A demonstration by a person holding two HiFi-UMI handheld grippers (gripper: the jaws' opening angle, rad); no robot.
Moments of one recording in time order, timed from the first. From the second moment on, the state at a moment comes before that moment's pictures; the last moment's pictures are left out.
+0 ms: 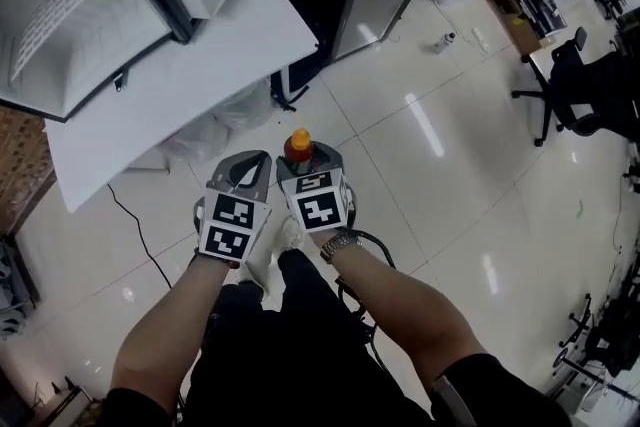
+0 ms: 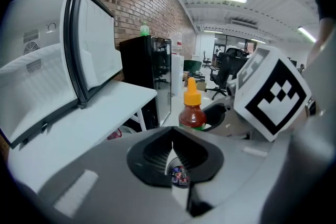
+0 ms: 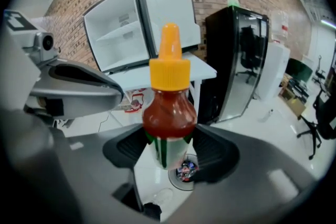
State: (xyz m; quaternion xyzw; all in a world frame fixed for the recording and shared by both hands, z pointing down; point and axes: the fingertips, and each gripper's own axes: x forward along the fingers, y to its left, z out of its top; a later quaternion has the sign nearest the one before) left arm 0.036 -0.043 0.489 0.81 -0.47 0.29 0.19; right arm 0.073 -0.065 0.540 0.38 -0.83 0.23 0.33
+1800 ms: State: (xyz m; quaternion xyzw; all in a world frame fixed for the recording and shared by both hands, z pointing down) left arm 0.058 -0.016 0.701 0.80 -0.39 0.34 0.31; right arm 0.125 -0.007 0.833 0.41 -0.69 0.44 0.41
